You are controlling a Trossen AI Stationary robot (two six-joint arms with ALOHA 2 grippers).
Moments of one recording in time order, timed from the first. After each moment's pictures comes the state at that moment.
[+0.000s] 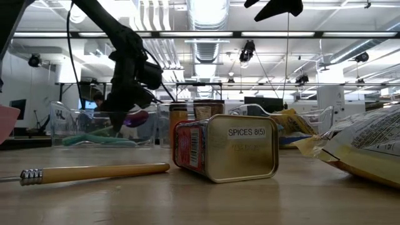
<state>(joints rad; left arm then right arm) 0.69 1.79 1.17 -1.08 0.15 -0.01 0.07 1.25 1.31 -0.73 0.50 0.50</state>
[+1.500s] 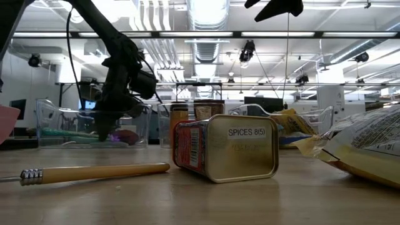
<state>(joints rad) 0.69 1.79 1.05 -1.04 0.12 0.00 0.08 1.25 1.31 -0.74 0.49 0.50</state>
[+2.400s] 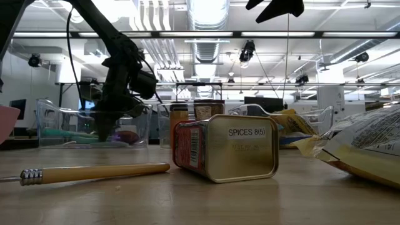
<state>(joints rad) 0.69 1.78 1.05 -1.04 0.12 0.02 0.08 1.25 1.31 -0.75 0.50 0.50</state>
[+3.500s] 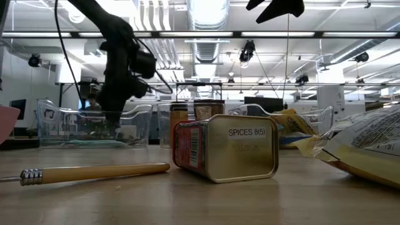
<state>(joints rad) 0.69 1.66 1.11 -1.06 0.10 0.01 0.08 1.25 1.31 -0.76 0.50 0.49</state>
